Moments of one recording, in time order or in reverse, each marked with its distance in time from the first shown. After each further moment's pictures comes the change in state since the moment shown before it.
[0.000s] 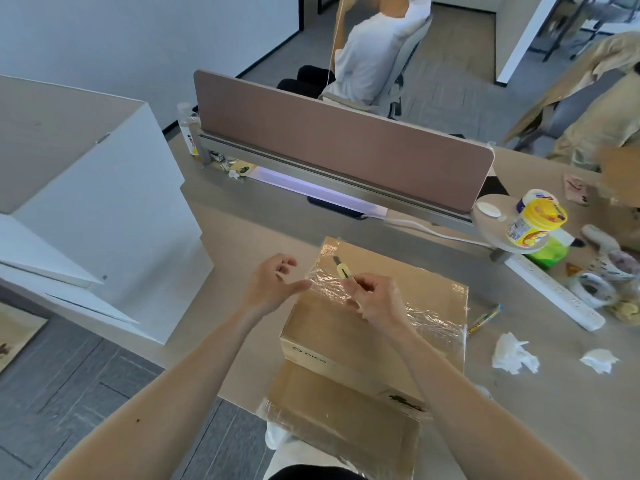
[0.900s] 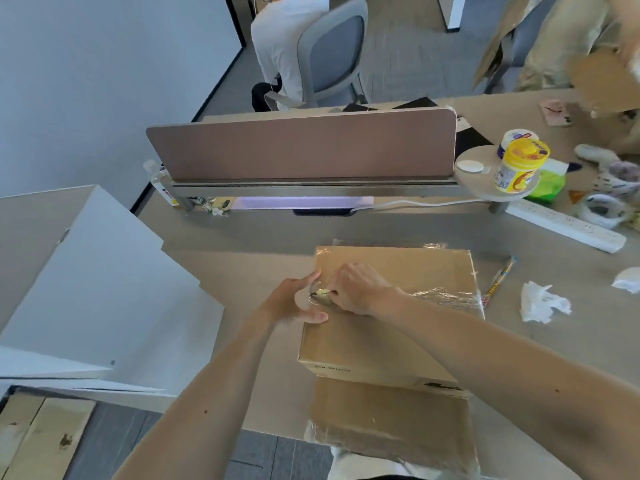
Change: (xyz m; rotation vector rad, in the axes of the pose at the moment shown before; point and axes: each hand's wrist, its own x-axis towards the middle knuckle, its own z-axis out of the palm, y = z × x) left_hand 0.046 0.009 0.001 0.559 -0.568 0.036; right_hand 0.030 -0.038 0.013 -1.002 -0.289 -0.301
